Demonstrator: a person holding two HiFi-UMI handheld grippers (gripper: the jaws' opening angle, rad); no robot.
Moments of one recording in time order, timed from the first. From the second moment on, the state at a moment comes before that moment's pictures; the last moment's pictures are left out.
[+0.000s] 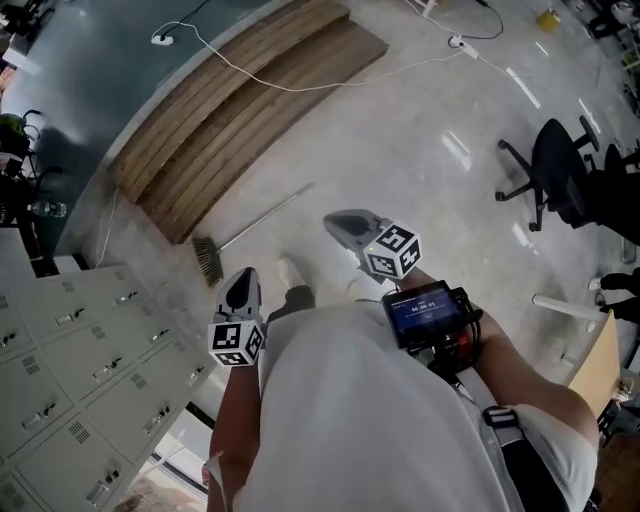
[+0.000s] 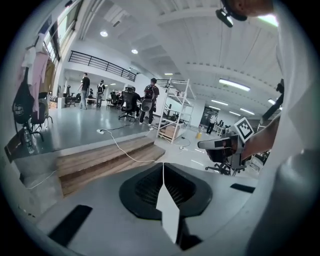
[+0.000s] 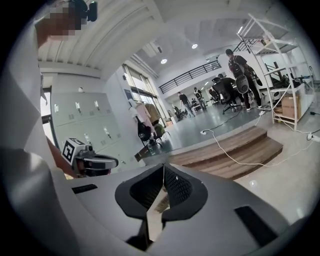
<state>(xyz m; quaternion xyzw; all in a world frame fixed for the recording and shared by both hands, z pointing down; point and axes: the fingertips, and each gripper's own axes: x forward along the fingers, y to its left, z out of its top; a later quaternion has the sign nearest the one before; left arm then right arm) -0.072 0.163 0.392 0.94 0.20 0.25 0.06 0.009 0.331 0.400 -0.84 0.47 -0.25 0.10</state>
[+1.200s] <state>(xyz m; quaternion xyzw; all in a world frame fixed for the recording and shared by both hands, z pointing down) 0.125 0.166 0.500 0.87 0.34 0.36 0.00 0.166 0.323 0.498 -0.86 0.39 -0.32 0.12</state>
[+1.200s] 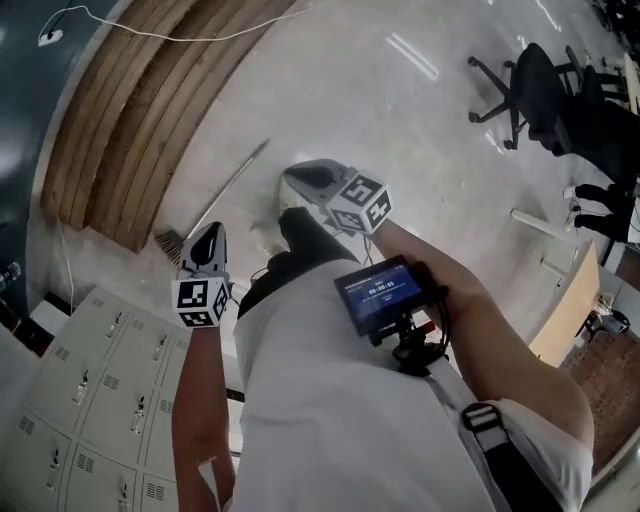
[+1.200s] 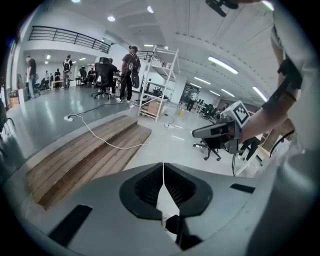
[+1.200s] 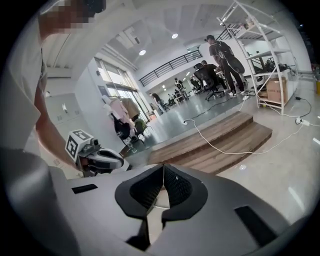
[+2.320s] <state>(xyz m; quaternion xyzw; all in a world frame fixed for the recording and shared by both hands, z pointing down) 0.123 0.172 0.712 0.79 0.43 0.44 -0.04 0.164 0.302 0.649 -0.84 0.36 -0.39 0.13</state>
